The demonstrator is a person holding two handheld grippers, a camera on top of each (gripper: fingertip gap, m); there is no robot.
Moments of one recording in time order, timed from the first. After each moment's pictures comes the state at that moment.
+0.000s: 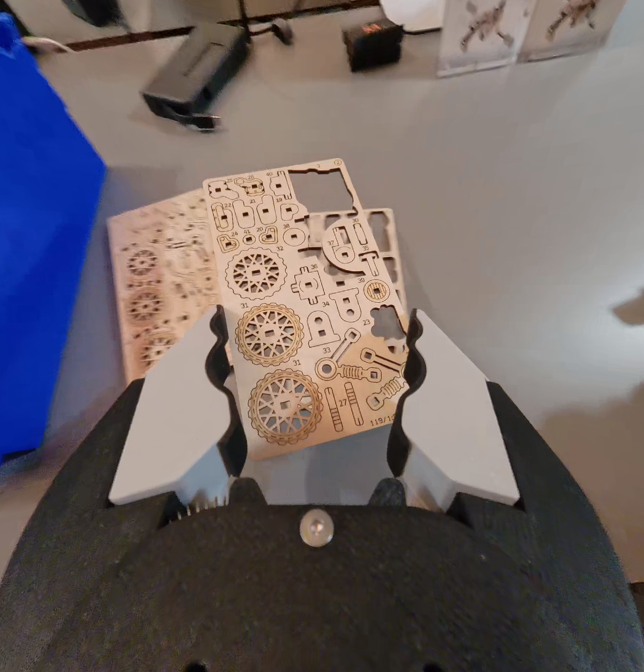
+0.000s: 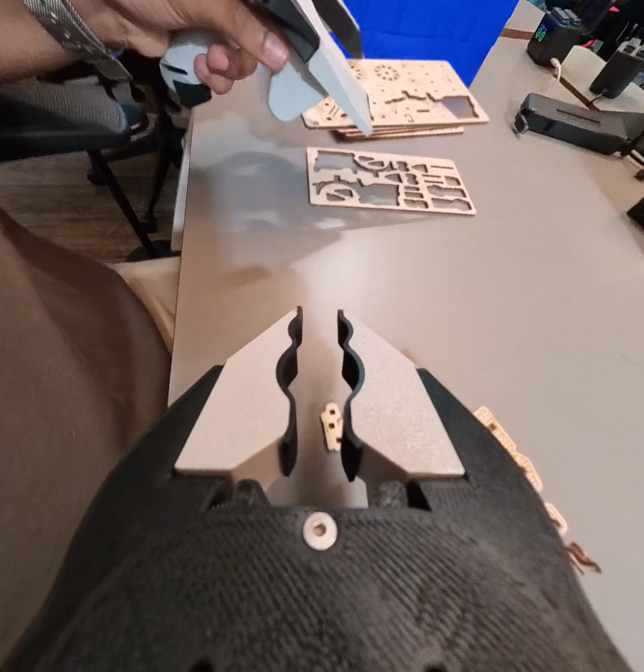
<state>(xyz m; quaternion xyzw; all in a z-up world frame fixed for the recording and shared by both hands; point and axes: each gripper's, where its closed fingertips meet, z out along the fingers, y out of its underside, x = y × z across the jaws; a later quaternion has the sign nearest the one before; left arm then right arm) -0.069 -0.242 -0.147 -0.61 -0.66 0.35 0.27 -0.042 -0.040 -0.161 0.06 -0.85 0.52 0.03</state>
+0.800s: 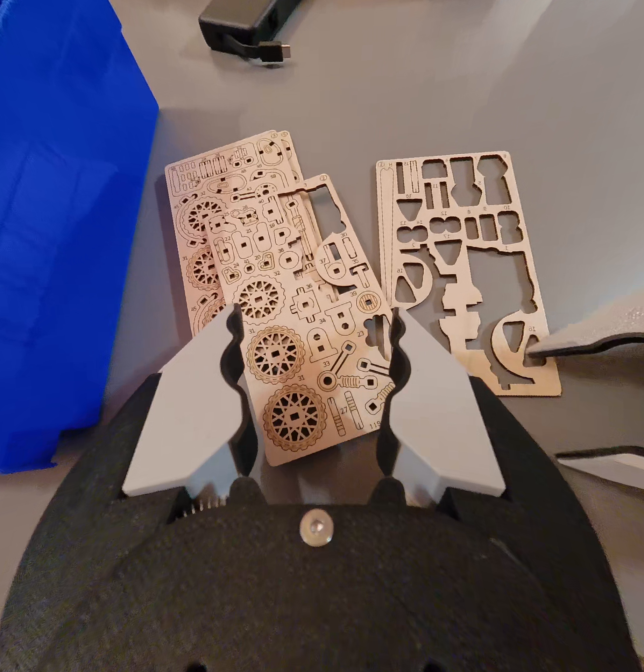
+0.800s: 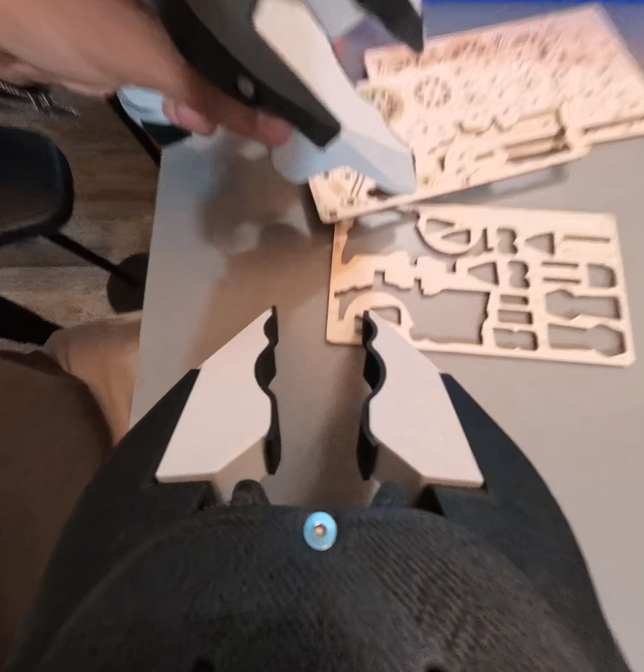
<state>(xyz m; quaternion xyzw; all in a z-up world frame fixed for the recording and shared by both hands) -0.057 -0.304 -0.185 -0.61 -0.67 0.35 0.24 -0.020 -0.193 -0.199 0.10 -0.92 0.38 -0.05</state>
